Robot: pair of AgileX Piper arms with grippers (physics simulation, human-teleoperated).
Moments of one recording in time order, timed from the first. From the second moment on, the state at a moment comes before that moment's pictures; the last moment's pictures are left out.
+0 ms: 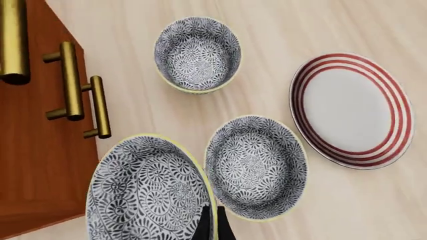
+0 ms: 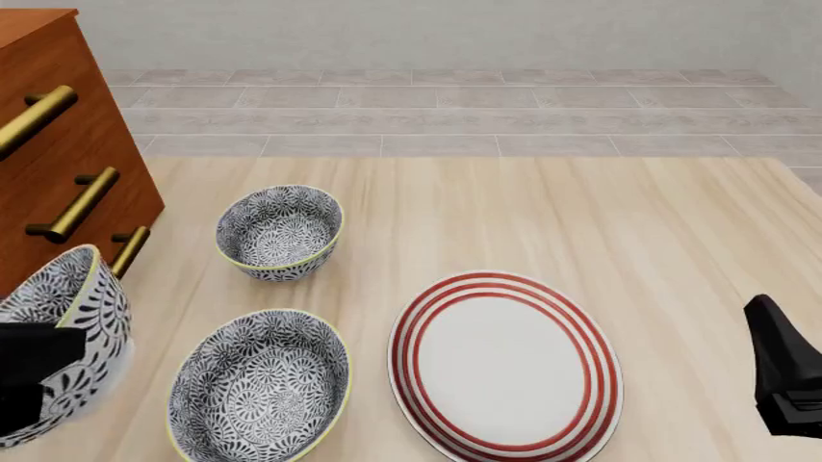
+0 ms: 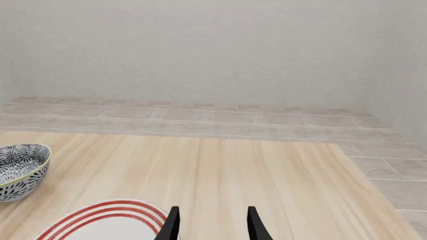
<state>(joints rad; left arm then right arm) -0.33 0.46 -0.61 0.96 -0.06 0.02 0.00 -0.01 0.01 -0.04</state>
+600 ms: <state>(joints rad) -0.52 0.70 -0.77 0.80 0.02 0.02 0.00 -0.01 0.01 -0.03</state>
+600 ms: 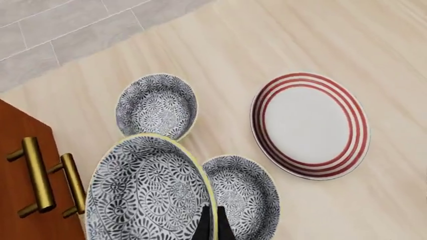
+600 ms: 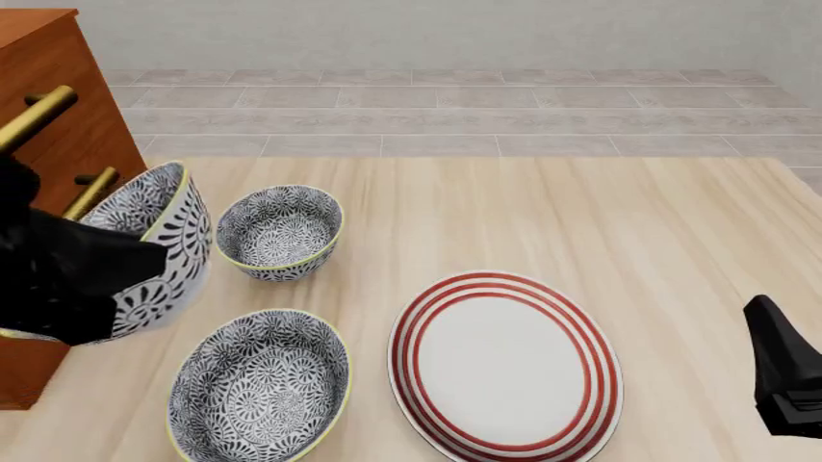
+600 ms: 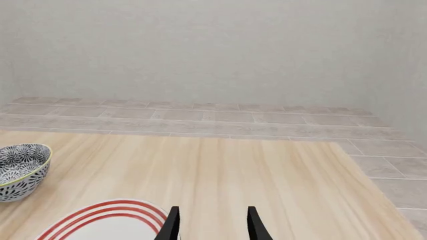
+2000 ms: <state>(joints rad) -1.16 1.40 -1.09 0.61 0.21 0.03 0.01 -0.01 0.01 -0.02</state>
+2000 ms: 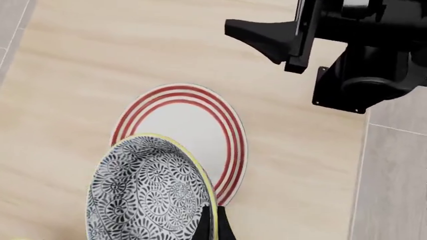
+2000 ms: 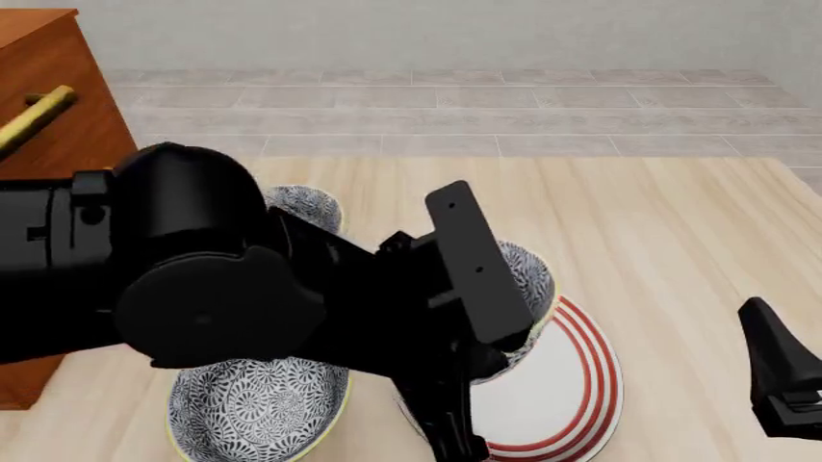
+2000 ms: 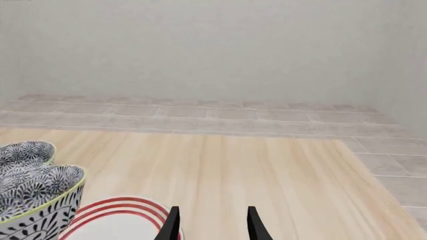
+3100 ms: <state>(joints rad) -1.21 1.65 -1.11 0.45 0.27 0.04 0.01 0.00 0.01 -0.01</state>
